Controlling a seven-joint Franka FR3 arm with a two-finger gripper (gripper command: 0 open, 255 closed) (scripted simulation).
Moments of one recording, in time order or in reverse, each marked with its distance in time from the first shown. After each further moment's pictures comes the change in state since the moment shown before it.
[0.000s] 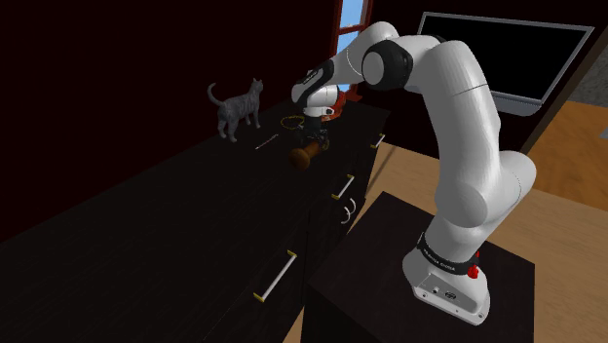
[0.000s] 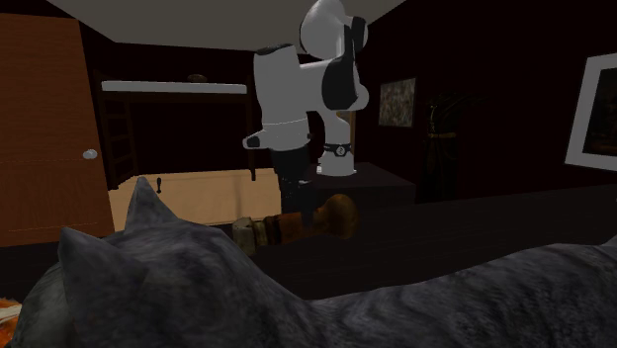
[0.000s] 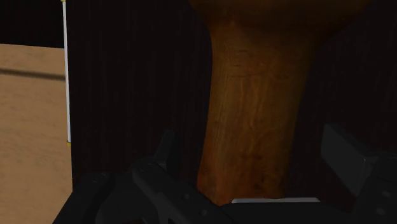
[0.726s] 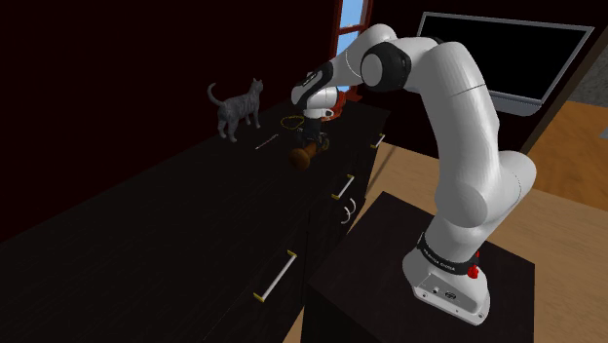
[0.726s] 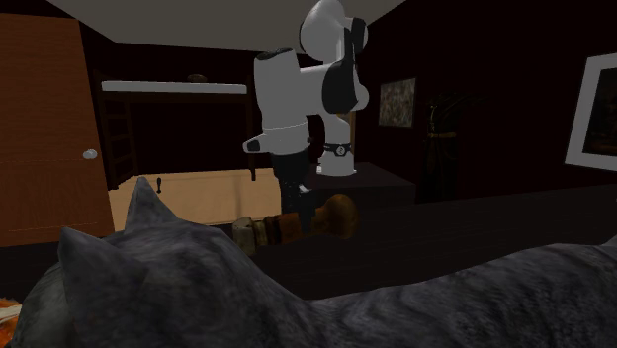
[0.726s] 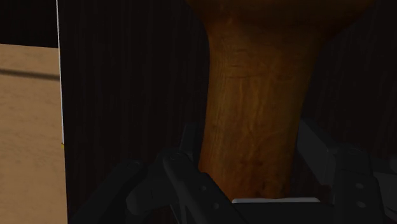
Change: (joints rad) arm -0.001 0.016 0.002 0.005 0.003 0.012 0.000
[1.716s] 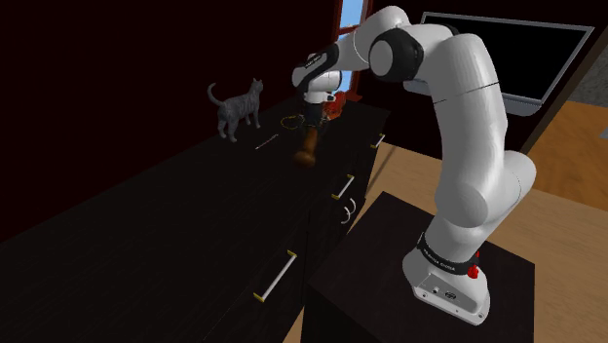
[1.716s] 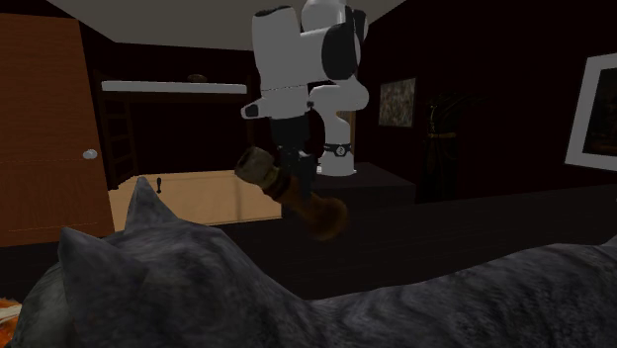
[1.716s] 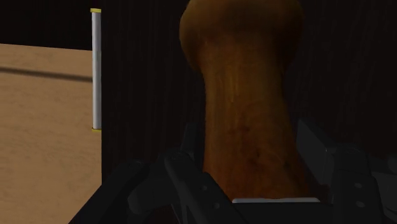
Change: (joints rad) arm 0.006 -0.105 -0.012 0.005 -0.018 -0.111 0.016
